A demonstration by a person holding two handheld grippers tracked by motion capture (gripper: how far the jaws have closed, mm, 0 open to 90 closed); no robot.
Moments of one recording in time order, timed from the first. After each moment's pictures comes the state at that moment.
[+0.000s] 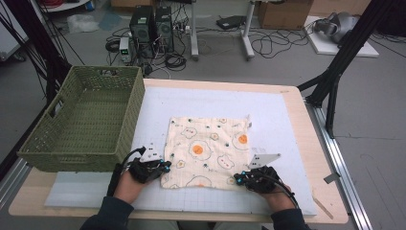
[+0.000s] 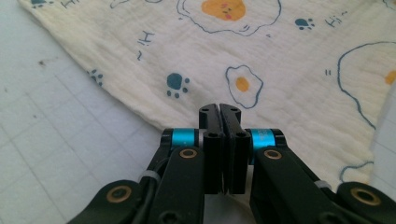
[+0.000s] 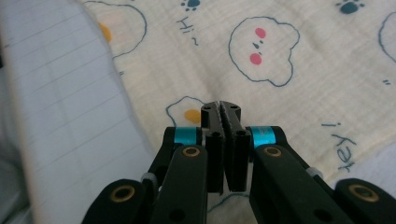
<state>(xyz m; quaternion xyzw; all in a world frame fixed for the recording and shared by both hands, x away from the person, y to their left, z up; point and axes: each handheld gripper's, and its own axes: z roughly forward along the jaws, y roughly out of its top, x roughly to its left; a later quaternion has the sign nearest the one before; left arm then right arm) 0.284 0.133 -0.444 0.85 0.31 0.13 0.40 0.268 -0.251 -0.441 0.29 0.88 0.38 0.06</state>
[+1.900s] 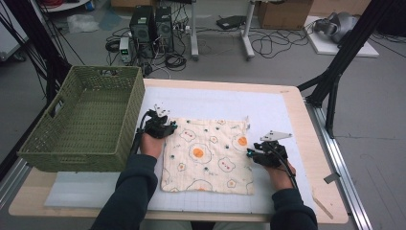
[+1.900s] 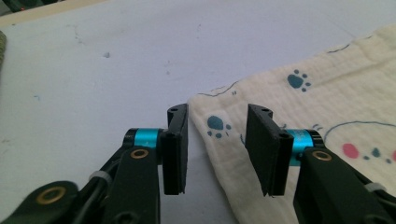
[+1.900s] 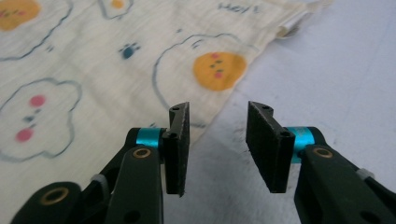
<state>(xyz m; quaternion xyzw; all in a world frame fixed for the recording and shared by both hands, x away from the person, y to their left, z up) 0.419 0.110 -0.447 0.75 0.47 0.26 0.39 0.336 -0.284 -0.440 0.42 0.81 0.35 0.19</state>
